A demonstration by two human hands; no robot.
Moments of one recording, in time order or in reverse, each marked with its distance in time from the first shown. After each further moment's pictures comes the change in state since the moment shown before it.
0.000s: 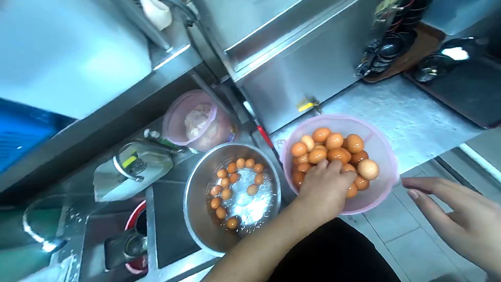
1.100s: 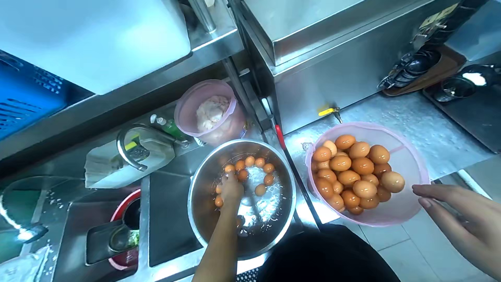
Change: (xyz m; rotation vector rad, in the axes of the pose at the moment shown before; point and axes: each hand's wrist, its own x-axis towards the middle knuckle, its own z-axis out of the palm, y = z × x) left_hand -0.140 -0.294 0.076 -0.098 0.133 -1.307; right_hand 0.034 -0.047 0.000 -0.100 -0.140 -0.059
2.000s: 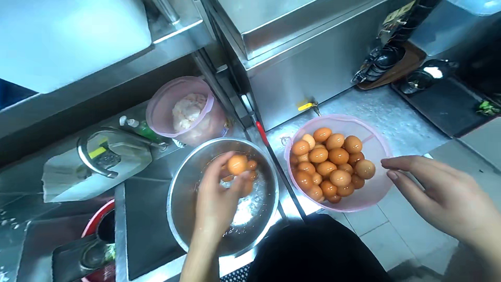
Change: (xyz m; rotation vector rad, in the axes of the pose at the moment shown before) left_hand -0.169 0.055 -0.140 -0.732 0.085 0.613; right_hand 0.023 -0.012 -0.013 -0.059 0.135 -0.081
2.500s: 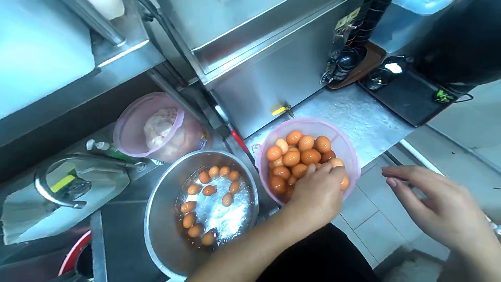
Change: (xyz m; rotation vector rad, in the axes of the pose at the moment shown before) left_hand -0.012 0.123 0.191 0.433 -0.843 0.462; right_hand -0.058 0.032 -0.019 -0.010 0.094 0.174
